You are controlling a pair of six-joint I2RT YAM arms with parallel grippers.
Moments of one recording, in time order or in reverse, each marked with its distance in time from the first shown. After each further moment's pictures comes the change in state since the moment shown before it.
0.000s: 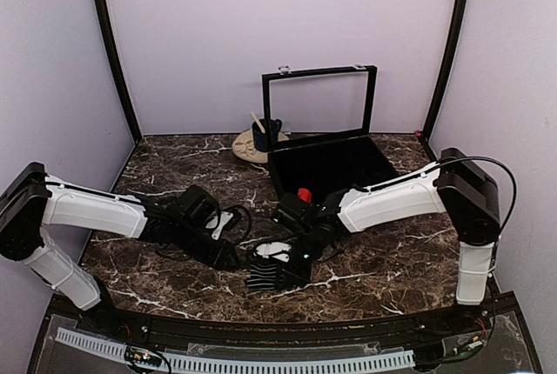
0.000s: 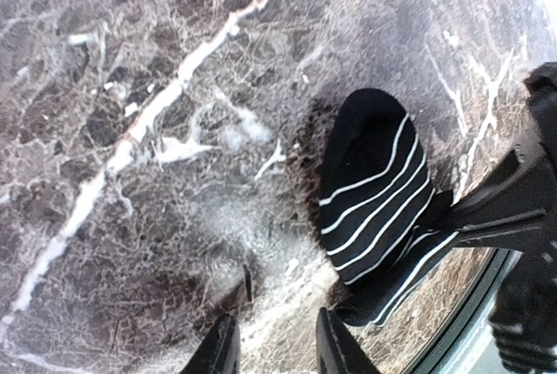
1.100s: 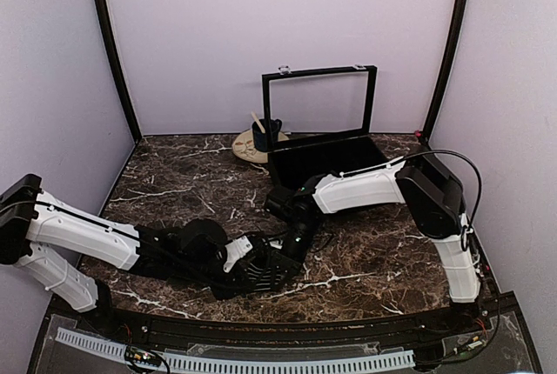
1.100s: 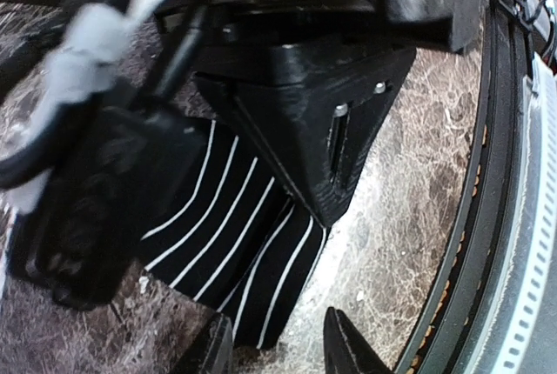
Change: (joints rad) left arm -0.293 -0.109 -0.148 0.259 -0.193 0.222; right arm -0.104 0.253 0.321 -0.364 -0.361 -0.027
